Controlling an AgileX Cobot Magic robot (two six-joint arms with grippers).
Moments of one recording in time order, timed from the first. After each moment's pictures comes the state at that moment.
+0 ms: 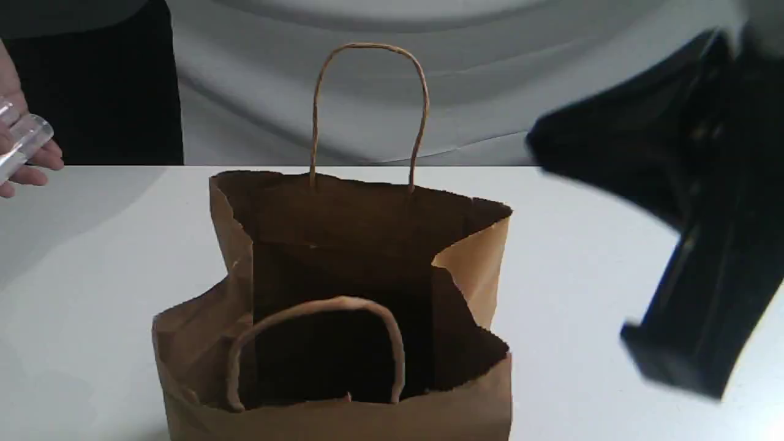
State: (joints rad) left arm 0.00 0.00 0.00 -0.27 0.09 -0.02; right arm 0.90 1.00 -1.08 -0.11 0.73 -0.22
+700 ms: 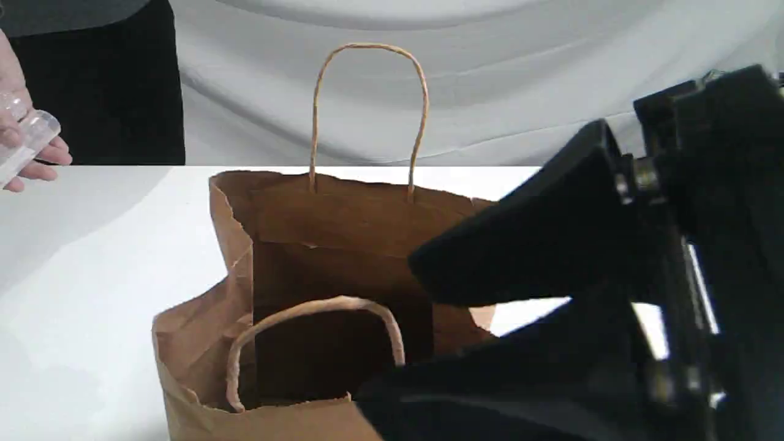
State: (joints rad) left arm 0.00 0.00 0.00 -0.27 0.09 -0.02; right arm 0.92 1.05 -1.11 0.41 0.81 -0.48
